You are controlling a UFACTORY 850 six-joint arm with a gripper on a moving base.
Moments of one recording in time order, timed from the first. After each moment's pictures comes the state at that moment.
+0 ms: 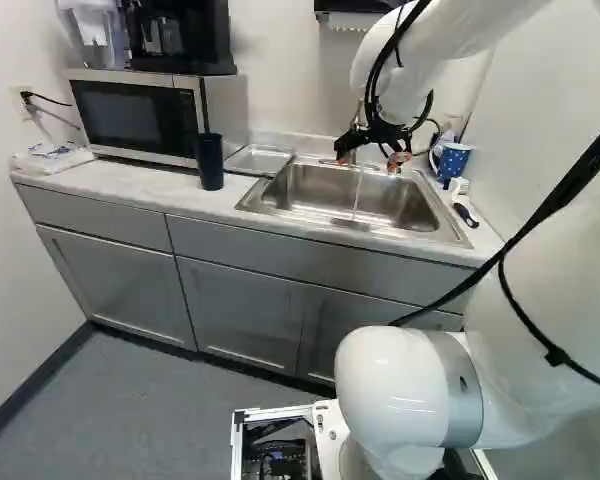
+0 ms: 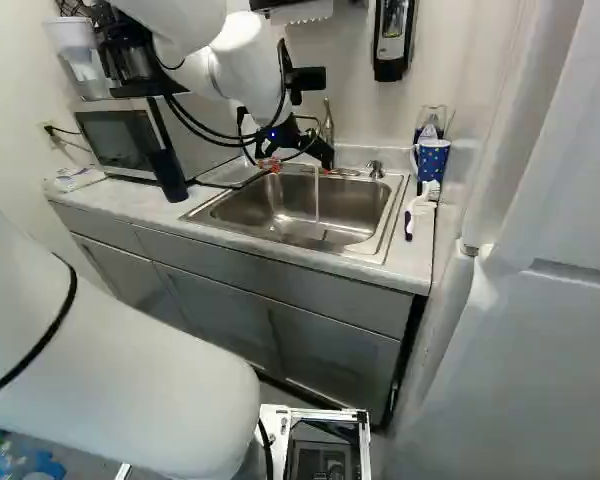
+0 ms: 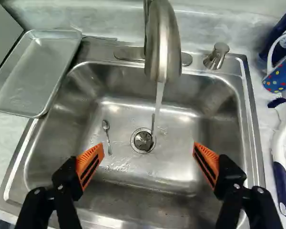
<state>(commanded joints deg) -10.5 13.5 -50.5 0.5 -24.4 0.0</state>
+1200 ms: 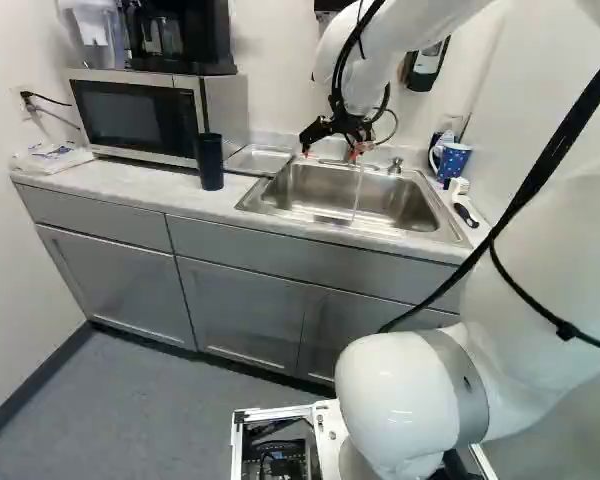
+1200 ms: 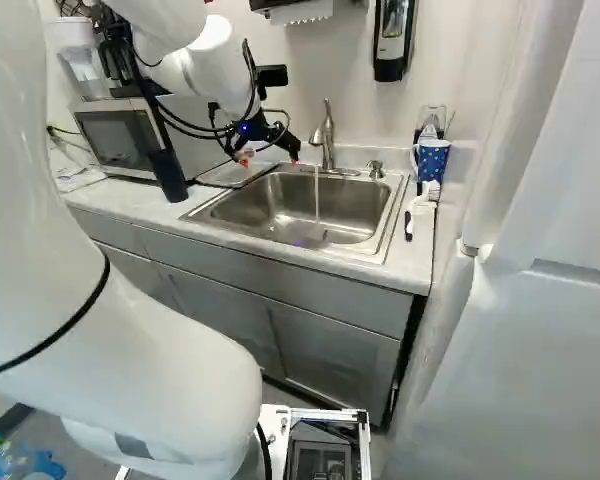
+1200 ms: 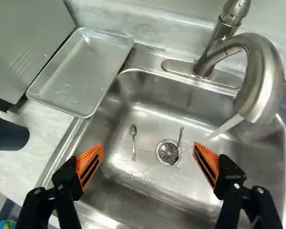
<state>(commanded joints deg) 0.8 8.1 -56.5 0.5 -23.5 0.0</state>
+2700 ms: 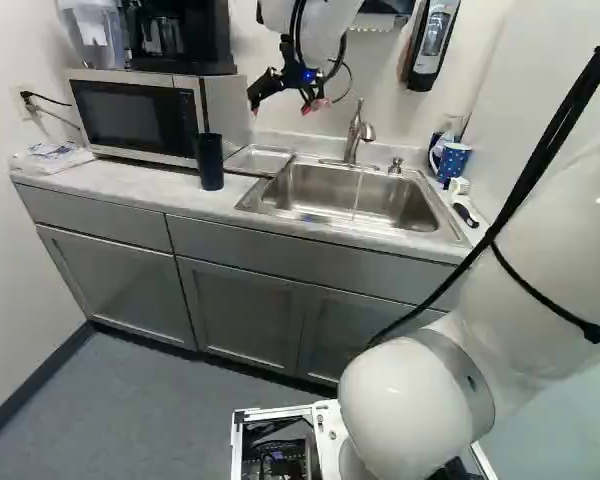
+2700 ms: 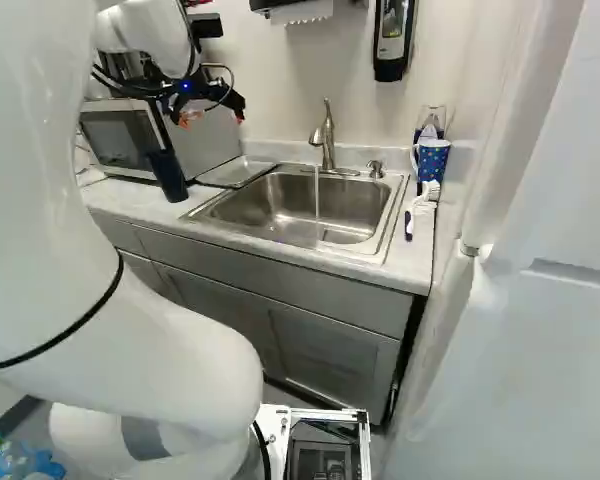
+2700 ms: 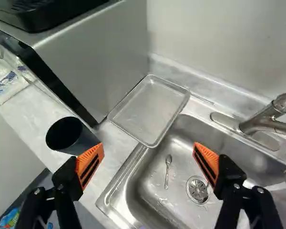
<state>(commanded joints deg) 15.1 7.1 -67.4 0.5 -23.5 0.0</state>
